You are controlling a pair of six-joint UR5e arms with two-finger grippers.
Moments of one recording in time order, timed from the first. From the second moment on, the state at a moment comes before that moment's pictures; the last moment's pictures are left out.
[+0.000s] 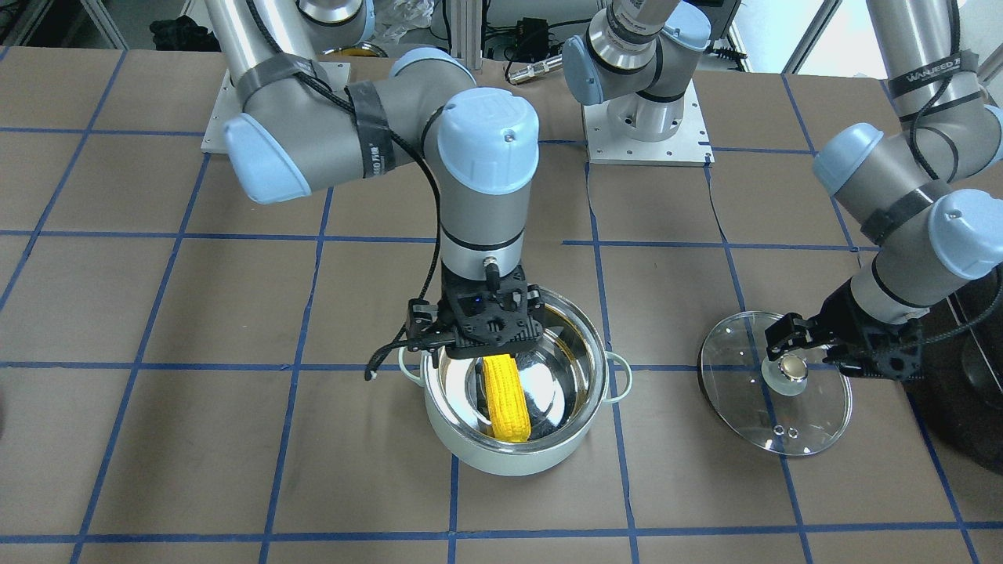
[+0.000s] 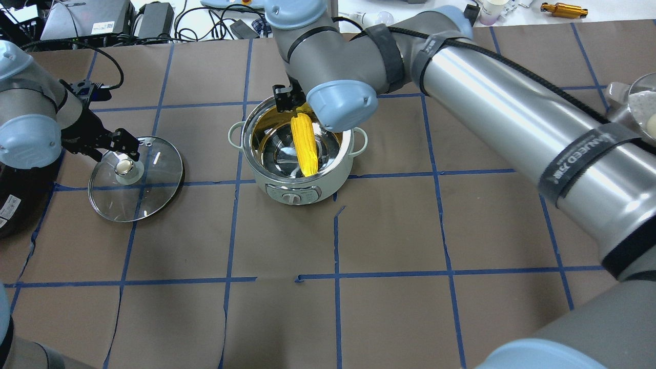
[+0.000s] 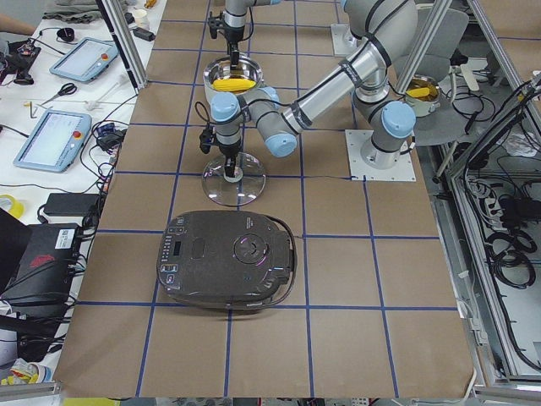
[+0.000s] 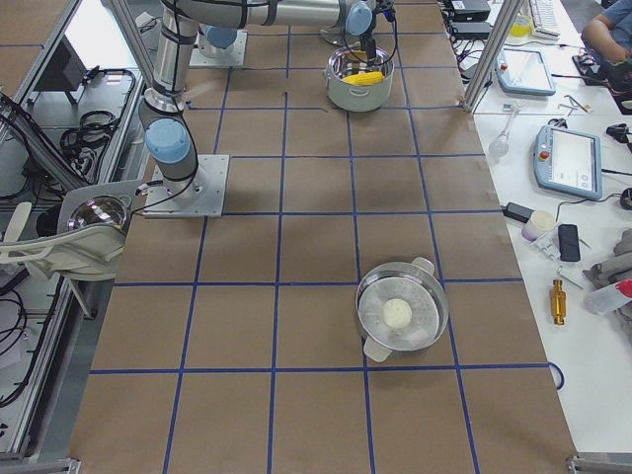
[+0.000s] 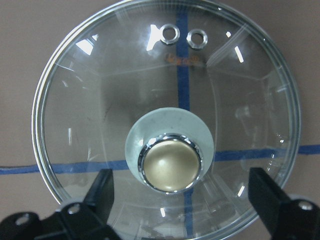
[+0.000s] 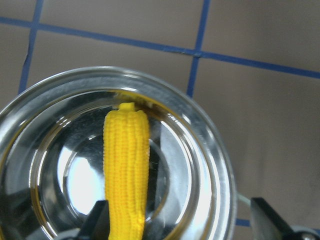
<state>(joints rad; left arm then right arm) -1.16 -1.87 -1.78 -1.05 1.55 0.43 1.97 -1.11 1.35 -2.01 -1.67 0.24</state>
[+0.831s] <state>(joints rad) -1.57 -1.75 -1.39 -1.49 1.65 -0.07 1.62 -1.35 1.36 -1.65 -1.67 0.13</state>
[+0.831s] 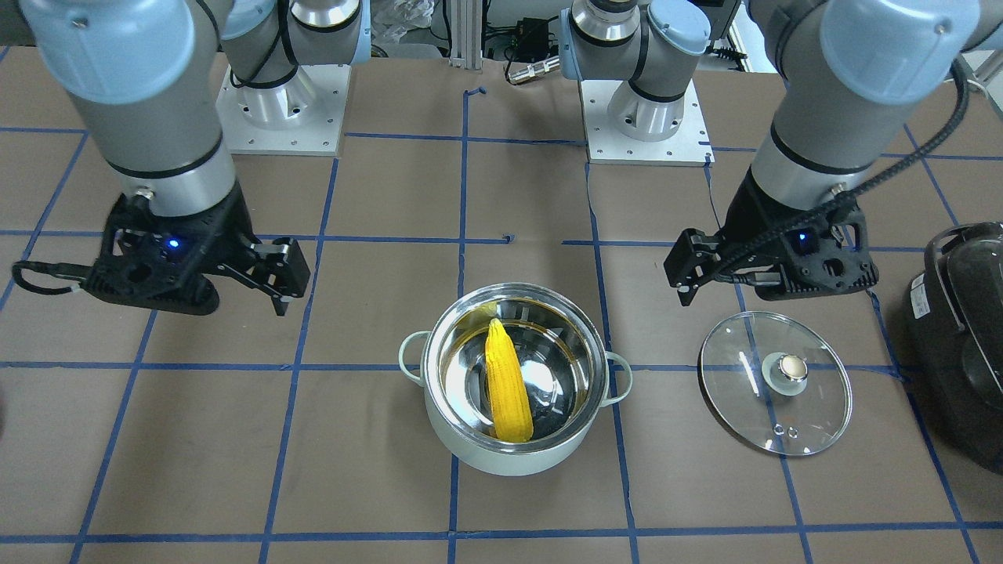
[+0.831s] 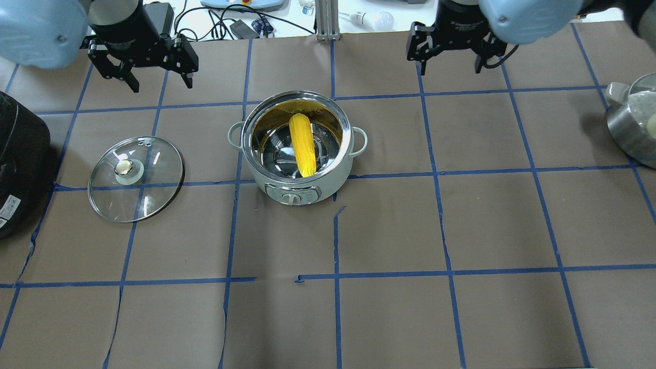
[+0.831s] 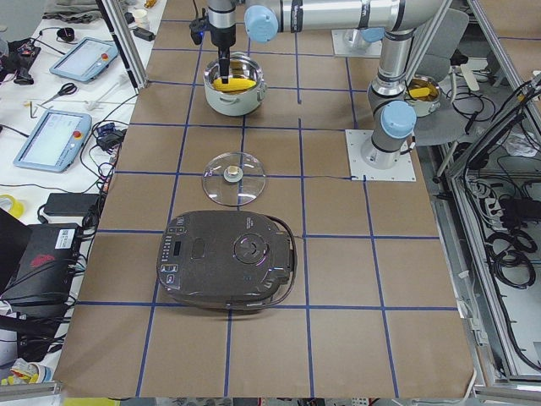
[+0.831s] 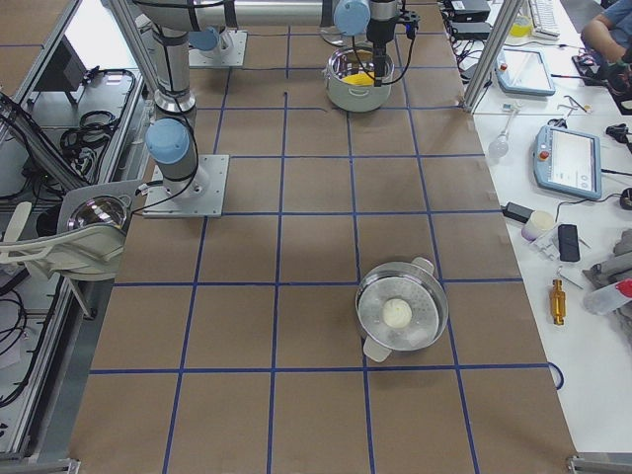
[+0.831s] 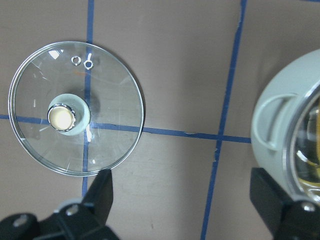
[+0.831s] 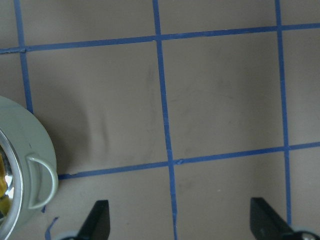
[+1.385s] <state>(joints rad) -1.65 -1.67 -1.36 -1.53 1.58 -0.10 1.51 -1.46 1.37 -1.48 -1.58 0.03</state>
